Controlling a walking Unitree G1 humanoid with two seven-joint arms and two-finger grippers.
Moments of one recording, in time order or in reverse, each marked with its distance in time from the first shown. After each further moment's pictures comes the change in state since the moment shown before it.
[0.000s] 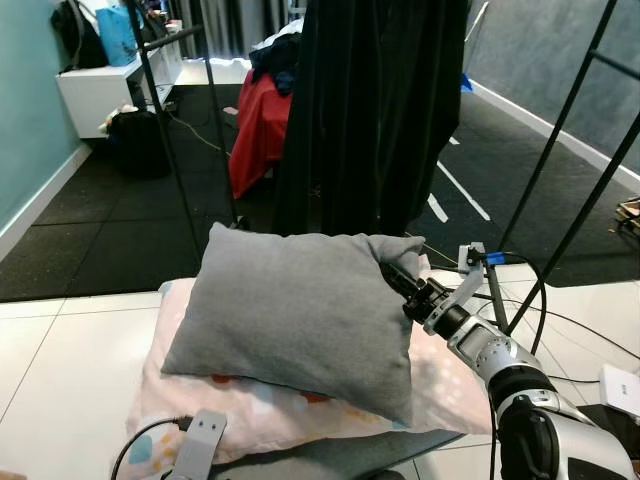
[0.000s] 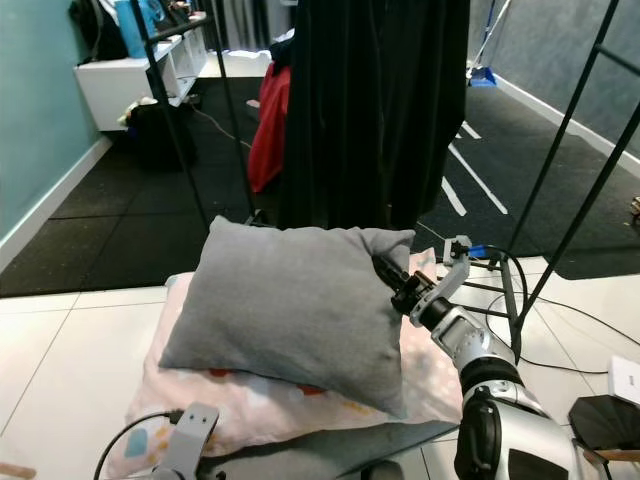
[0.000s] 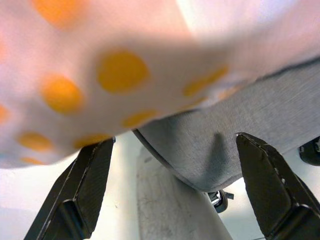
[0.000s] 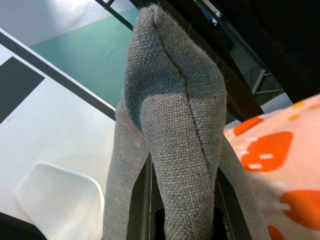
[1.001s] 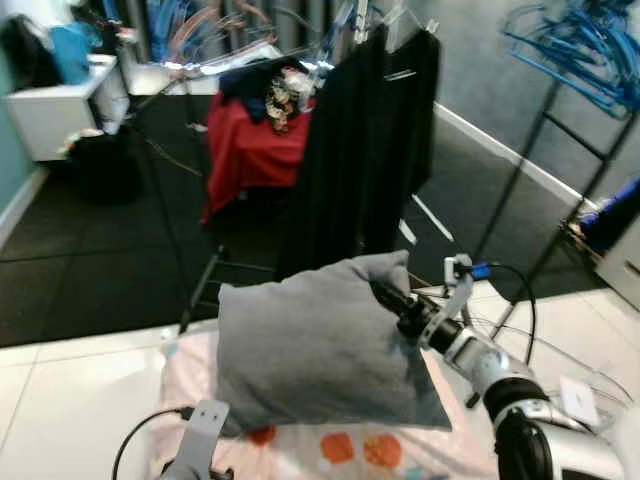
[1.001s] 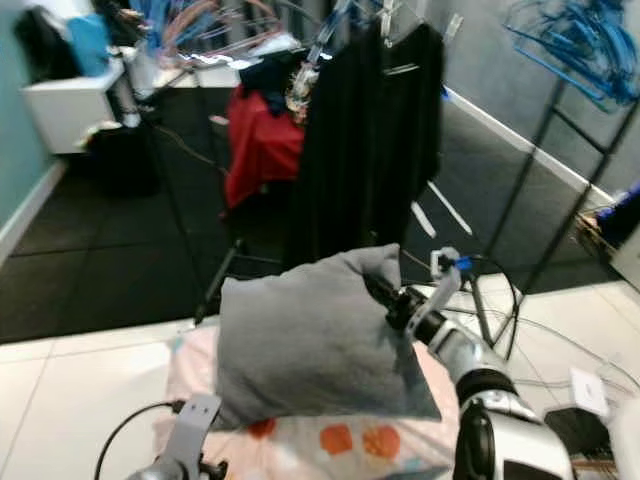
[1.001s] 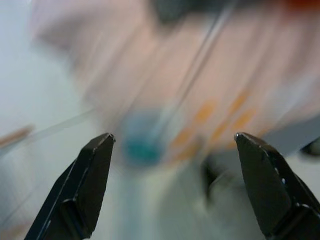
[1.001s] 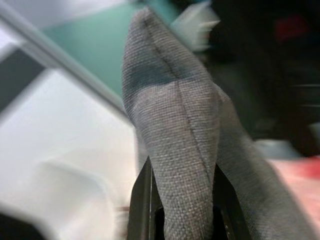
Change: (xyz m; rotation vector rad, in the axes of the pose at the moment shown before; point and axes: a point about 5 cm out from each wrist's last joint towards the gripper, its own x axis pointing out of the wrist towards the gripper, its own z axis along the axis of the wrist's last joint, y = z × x) left arm -0.002 0.007 -0.013 -0.006 0.025 0.018; right arm 0.016 0.017 -0.035 -0.028 0.122 0.136
